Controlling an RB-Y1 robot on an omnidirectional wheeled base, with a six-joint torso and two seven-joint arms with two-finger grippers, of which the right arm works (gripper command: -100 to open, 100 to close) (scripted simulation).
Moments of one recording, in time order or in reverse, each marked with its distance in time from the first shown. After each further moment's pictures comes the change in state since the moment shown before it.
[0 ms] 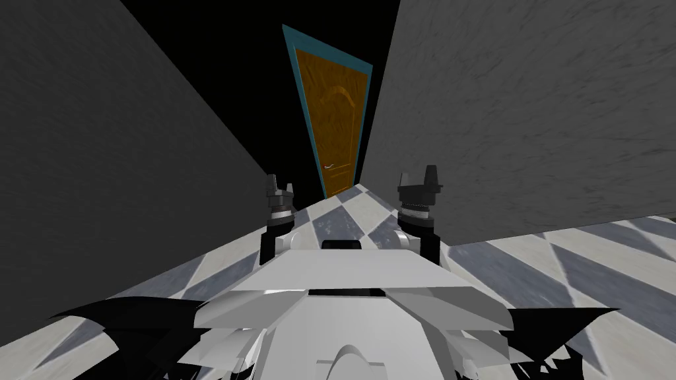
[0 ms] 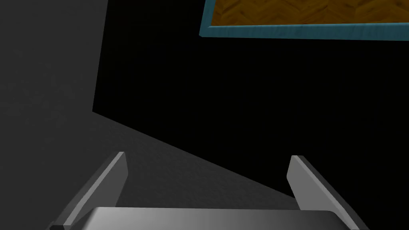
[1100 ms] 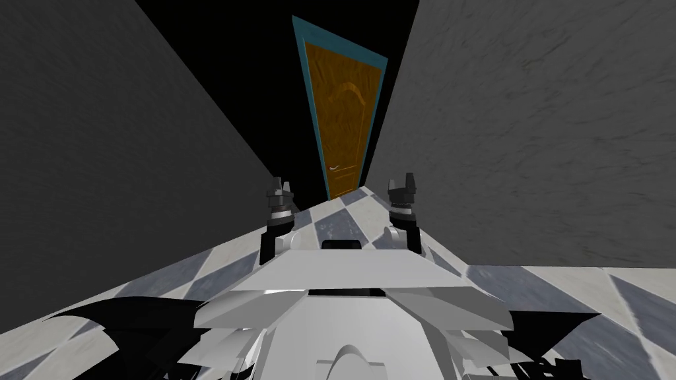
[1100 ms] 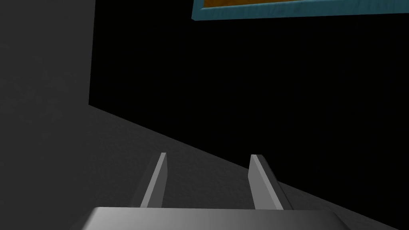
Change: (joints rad) arm -0.094 -0.030 -0.010 0.220 0.003 -0.037 -0.009
